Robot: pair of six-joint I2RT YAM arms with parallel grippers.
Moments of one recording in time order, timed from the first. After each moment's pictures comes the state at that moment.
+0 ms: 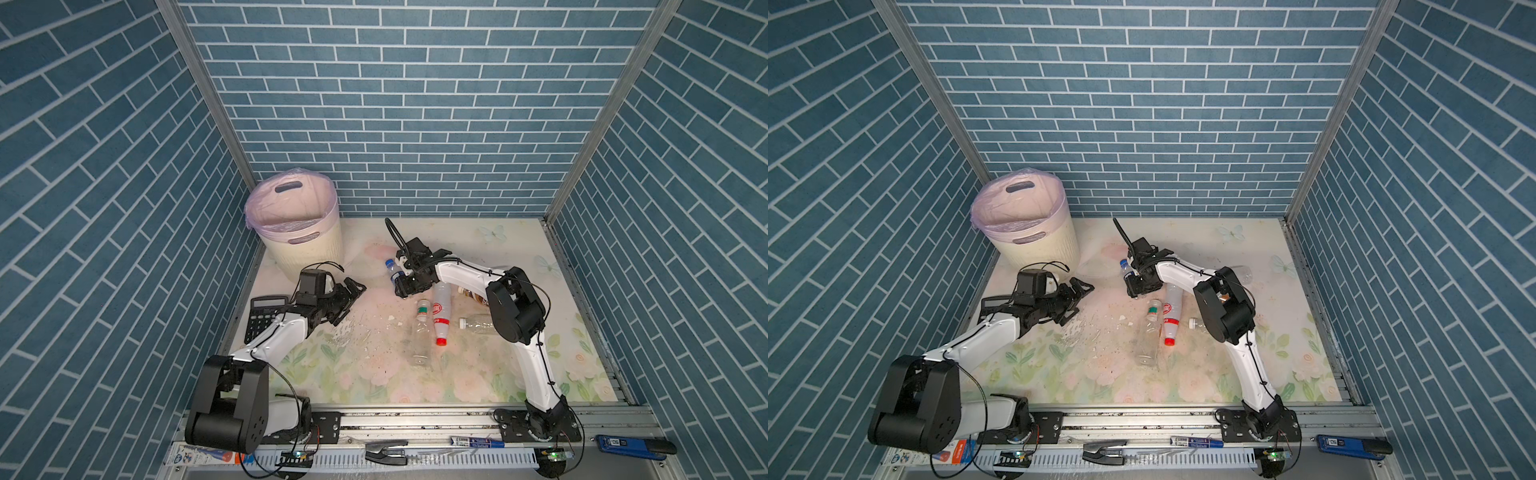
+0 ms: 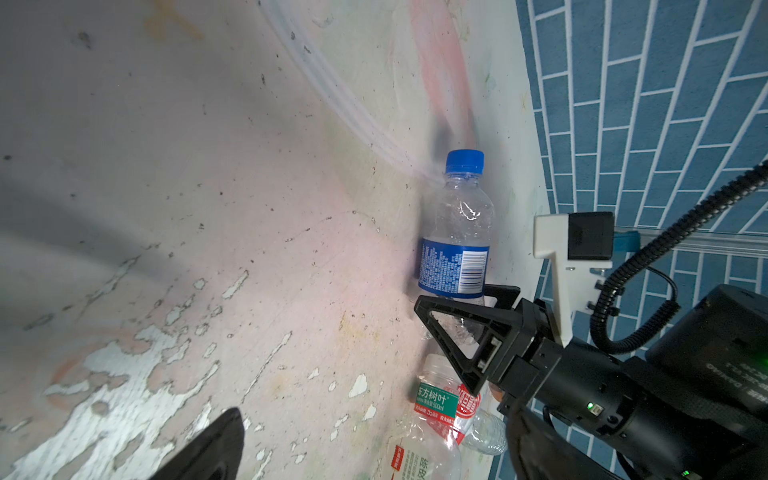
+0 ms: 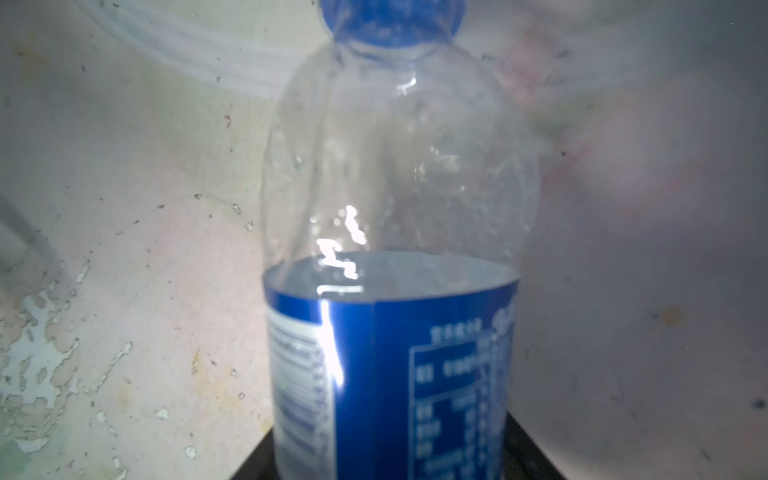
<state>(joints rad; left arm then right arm) -0.16 1.30 0.63 -0.11 0.46 -0.98 0.73 2.23 1.72 -0.64 -0.18 0.23</state>
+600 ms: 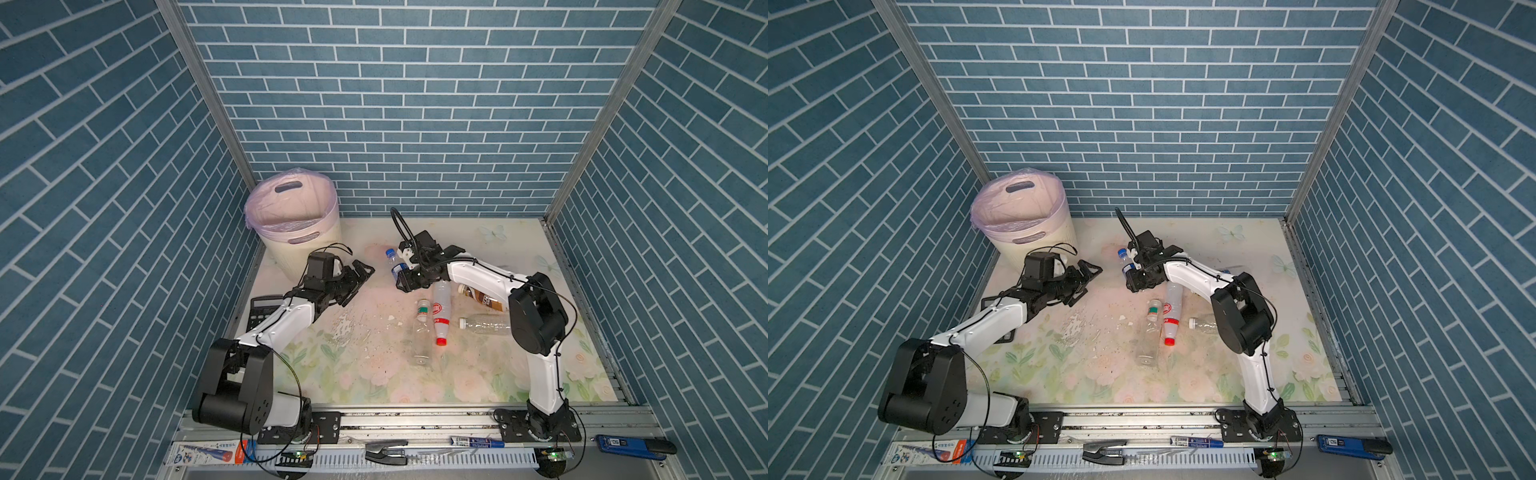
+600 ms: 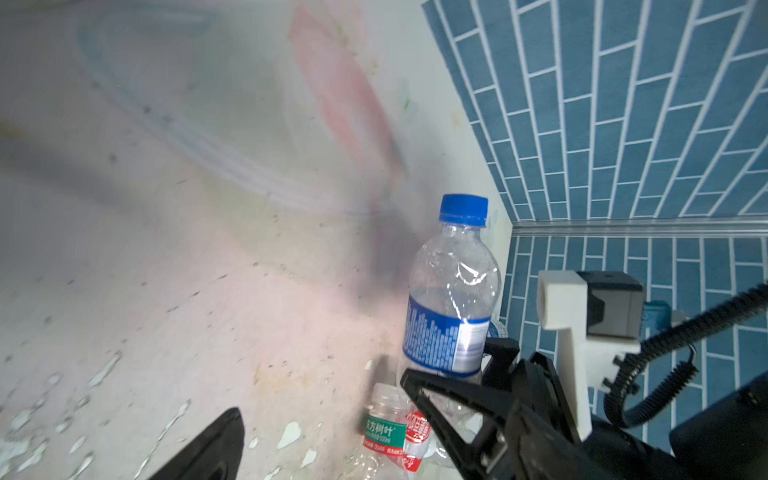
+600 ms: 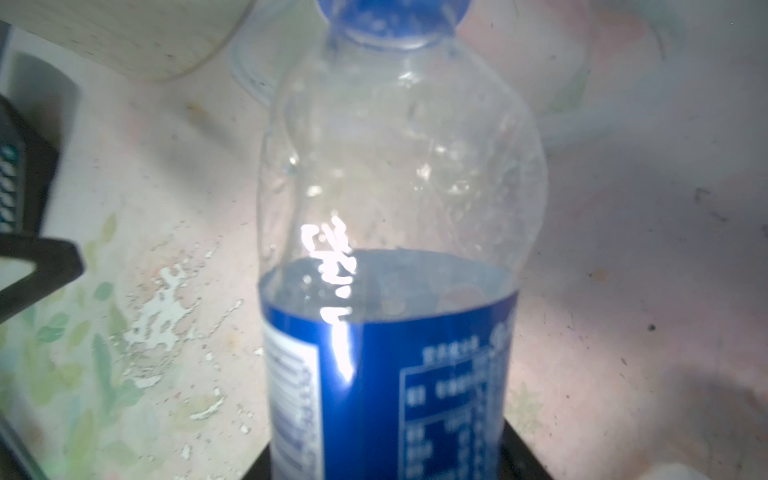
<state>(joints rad) -0.23 1.41 0.83 -0.05 0.45 -0.98 0.75 2.00 1.61 -0.61 -0.22 0.22</state>
